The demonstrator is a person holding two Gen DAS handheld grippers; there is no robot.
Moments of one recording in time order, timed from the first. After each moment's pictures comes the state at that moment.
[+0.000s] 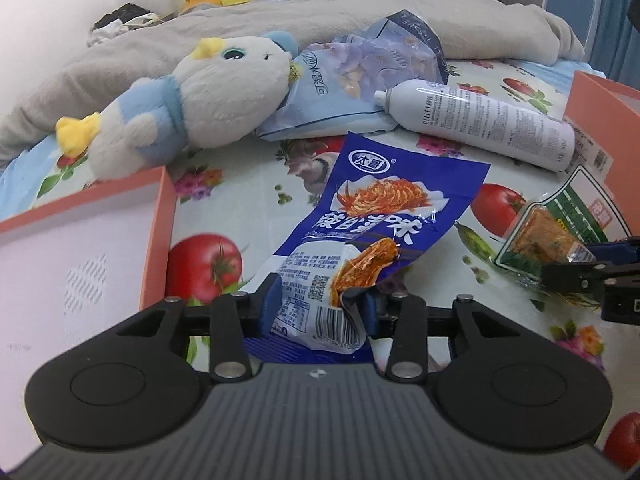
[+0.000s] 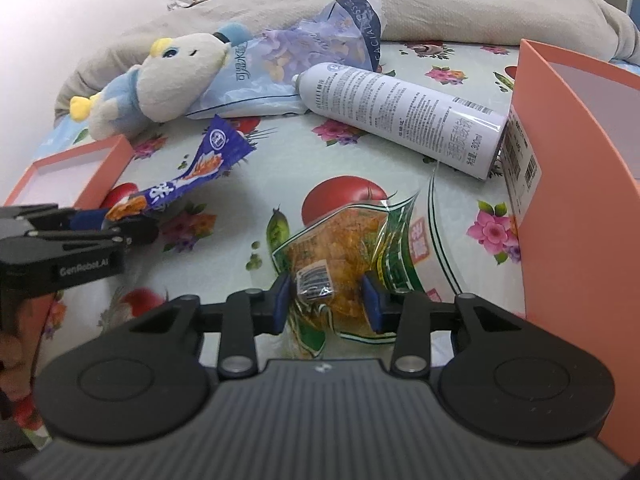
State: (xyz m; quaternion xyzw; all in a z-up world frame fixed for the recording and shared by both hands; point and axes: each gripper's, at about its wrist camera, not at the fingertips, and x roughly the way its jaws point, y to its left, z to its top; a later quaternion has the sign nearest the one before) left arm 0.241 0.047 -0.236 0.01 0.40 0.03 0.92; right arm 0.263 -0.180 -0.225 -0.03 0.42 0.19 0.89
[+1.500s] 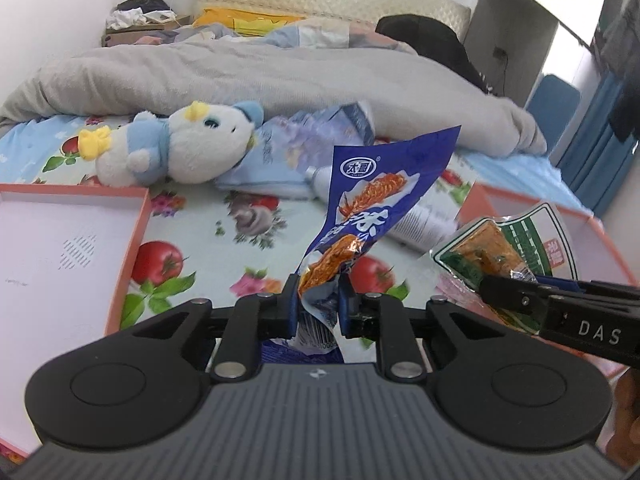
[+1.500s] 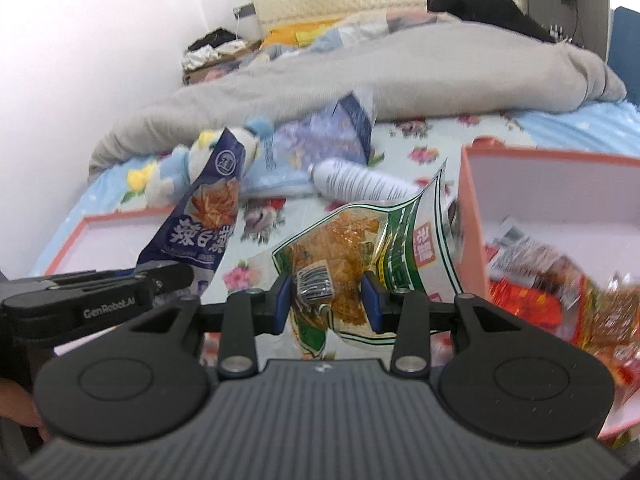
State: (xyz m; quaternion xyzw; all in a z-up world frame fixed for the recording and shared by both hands) left arm 0.179 -0.006 -0.118 -0.13 0.35 0.02 0.93; right arm 0.205 -0.222 -0.106 0.01 0.34 0.19 0.92
